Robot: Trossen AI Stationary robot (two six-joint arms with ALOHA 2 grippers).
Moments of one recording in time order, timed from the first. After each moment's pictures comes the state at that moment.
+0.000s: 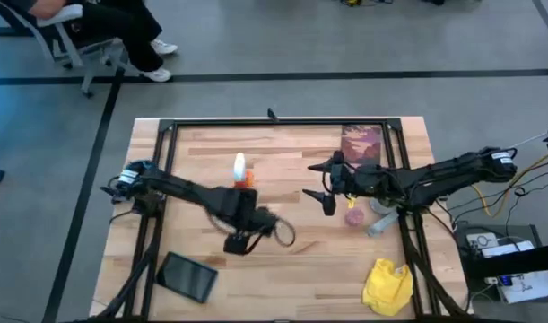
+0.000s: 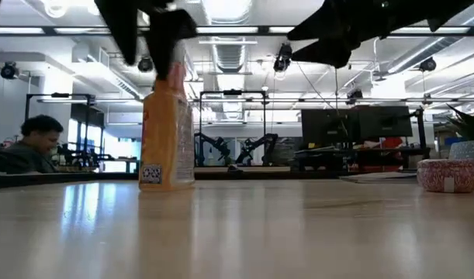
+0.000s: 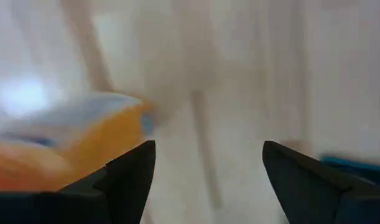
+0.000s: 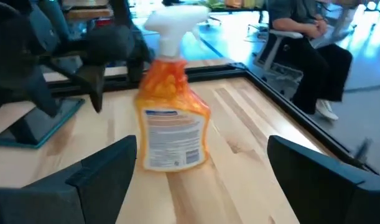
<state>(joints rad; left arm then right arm) -0.36 1.80 1.65 -1.34 -0.08 -0.19 0.10 1.11 0.61 0.30 0.28 0.05</state>
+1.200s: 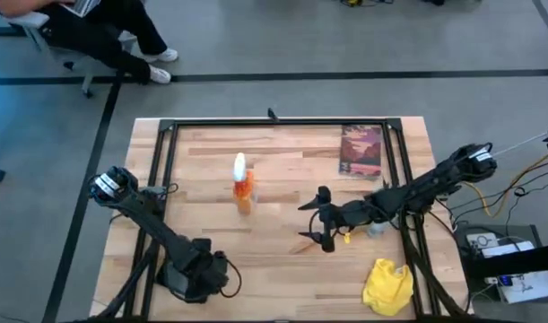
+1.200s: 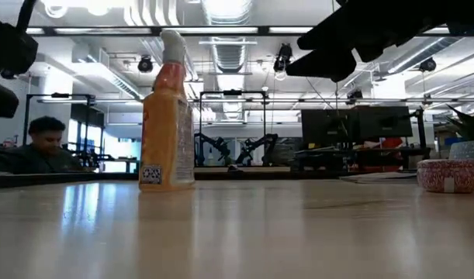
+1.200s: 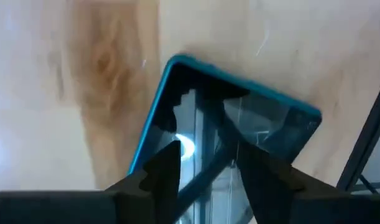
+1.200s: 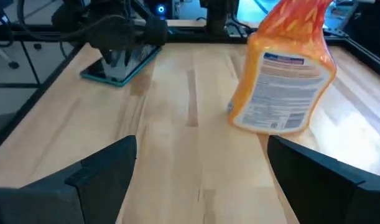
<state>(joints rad) -0.73 1.71 1.06 -0.78 0.19 -0.76 0.33 1.36 0.62 0.40 0.29 0.11</state>
